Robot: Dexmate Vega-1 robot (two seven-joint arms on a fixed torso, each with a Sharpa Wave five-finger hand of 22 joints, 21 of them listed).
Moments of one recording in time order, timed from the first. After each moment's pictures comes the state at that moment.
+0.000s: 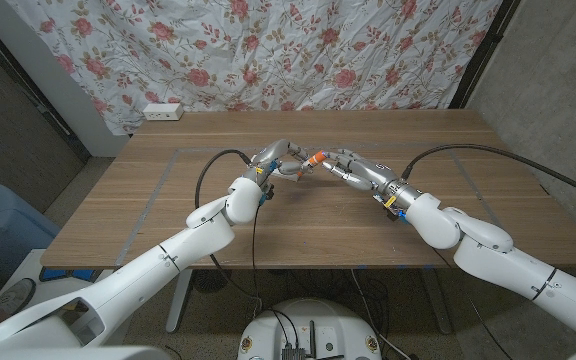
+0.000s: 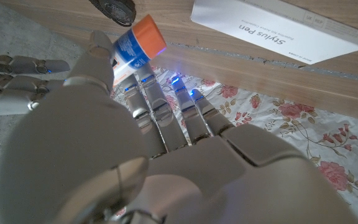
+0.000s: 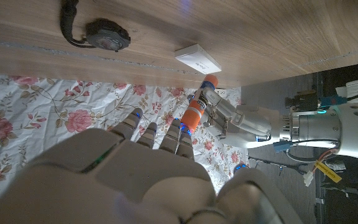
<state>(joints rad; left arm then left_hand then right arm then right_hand) 0.81 0.61 0.69 -1.82 0.30 0.23 0.29 0.99 -0.01 0.31 -0.20 0.19 1.11 -0.11 0.22 0.19 1.19 -0.12 0.21 0.19 0.62 -0.06 0.20 0.17 0.29 -0.04 0.19 0.16 -1.06 -0.91 -0.52 -2.00 -0.43 0.02 -0.10 0.01 0.07 0.10 0.18 0.29 0.16 -0.10 0.20 0.17 0.16 -0.15 0.19 0.18 -0.14 -0.02 0.23 0.26 0.03 0.03 0.19 0.17</state>
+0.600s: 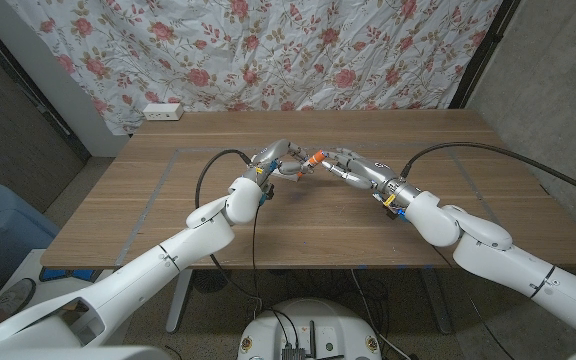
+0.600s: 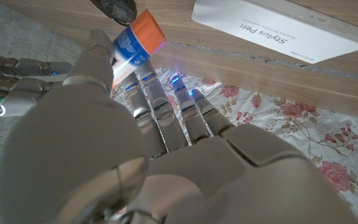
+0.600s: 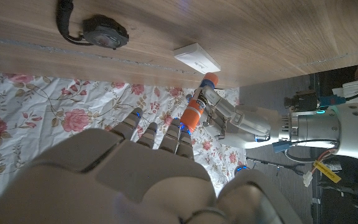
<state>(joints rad) 0.81 0.61 0.69 -1.82 0.31 0.22 0.28 0.99 -0.01 0.31 -0.19 0.19 1.12 -0.11 0.22 0.19 1.20 -0.11 0.21 0.19 0.62 -0.06 0.20 0.17 0.29 -0.04 0.19 0.16 -1.04 -0.91 -0.53 -1.99 -0.44 0.03 -0.08 -0.01 0.06 0.10 0.18 0.30 0.17 -0.10 0.19 0.17 0.18 -0.15 0.19 0.17 -0.13 -0.02 0.23 0.26 0.03 0.04 0.19 0.17</state>
